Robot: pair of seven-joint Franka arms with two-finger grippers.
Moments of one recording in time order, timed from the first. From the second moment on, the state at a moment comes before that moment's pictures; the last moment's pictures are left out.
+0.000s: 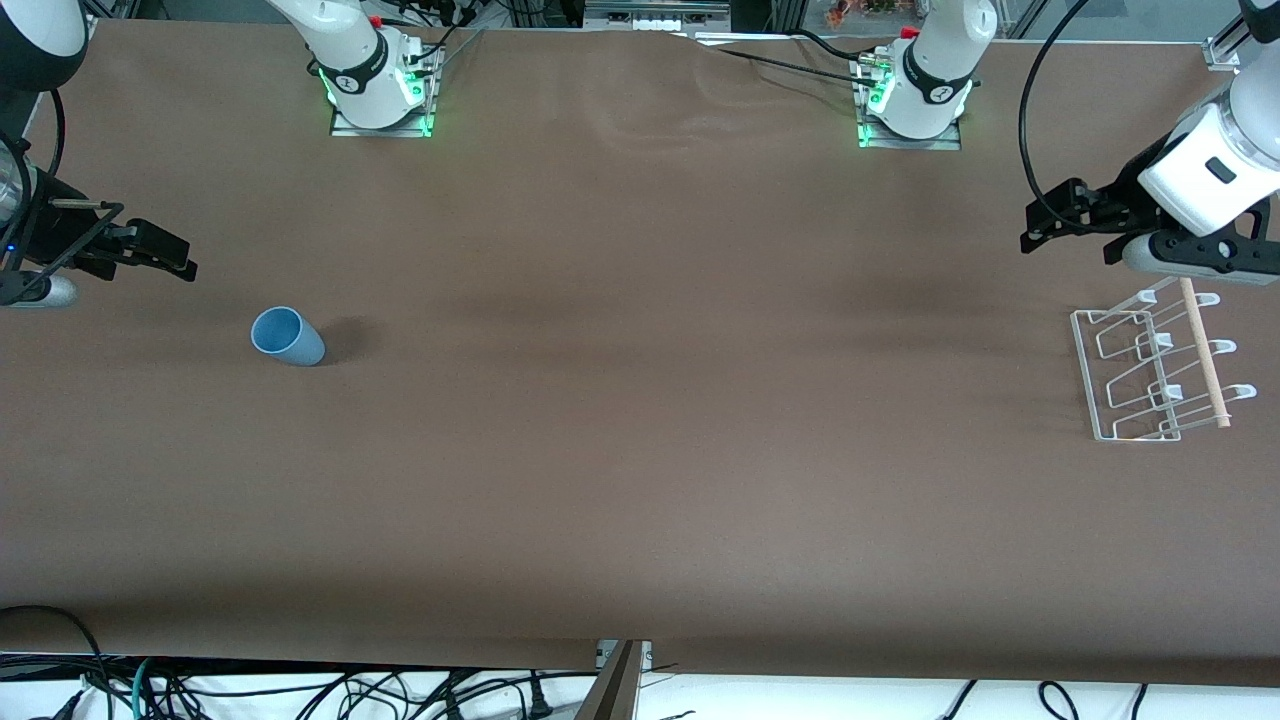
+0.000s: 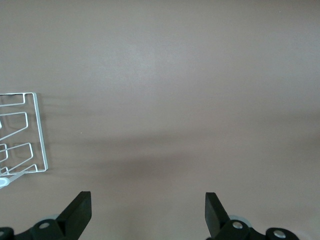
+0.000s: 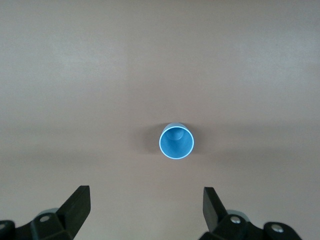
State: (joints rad) left arm 0.05 0.02 -0.13 -1.61 -0.09 1.58 -0.02; right arm -0.01 0.05 -0.01 -1.65 0.02 1.66 -0.02
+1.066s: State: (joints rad) left arm 0.05 0.02 -0.13 -1.61 -0.09 1.59 -0.02; right arm -0.03 0.17 -0.06 -1.70 0.00 1.66 -0.15
